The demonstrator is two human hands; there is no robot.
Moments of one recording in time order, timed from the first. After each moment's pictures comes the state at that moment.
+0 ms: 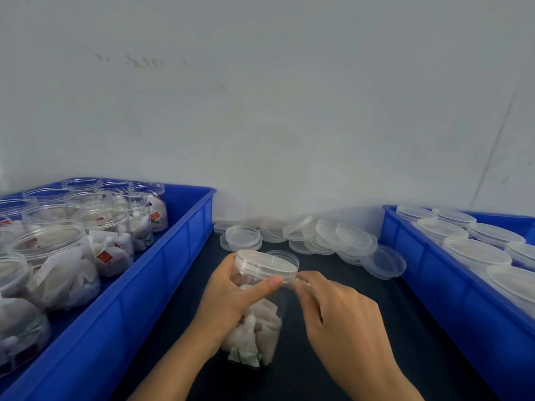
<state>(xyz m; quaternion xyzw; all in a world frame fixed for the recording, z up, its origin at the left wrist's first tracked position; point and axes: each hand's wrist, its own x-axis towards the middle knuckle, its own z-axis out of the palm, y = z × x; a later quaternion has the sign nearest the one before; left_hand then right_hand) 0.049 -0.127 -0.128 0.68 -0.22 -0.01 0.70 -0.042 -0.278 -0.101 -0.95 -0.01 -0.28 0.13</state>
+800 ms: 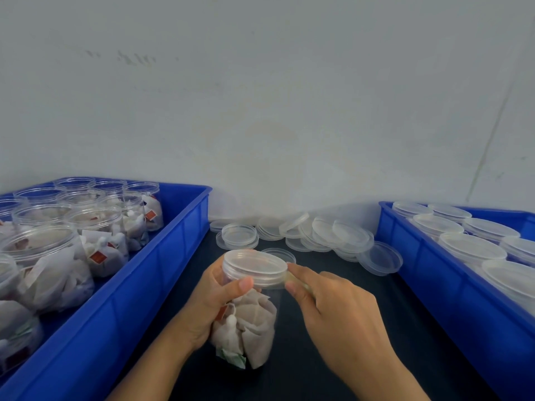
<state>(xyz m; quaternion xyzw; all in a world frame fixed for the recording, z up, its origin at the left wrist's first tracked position) 0.064 -0.113 -0.132 0.61 -0.26 -0.11 0.74 -0.038 -0.282 -0.100 -0.95 -0.01 -0.27 0.15</state>
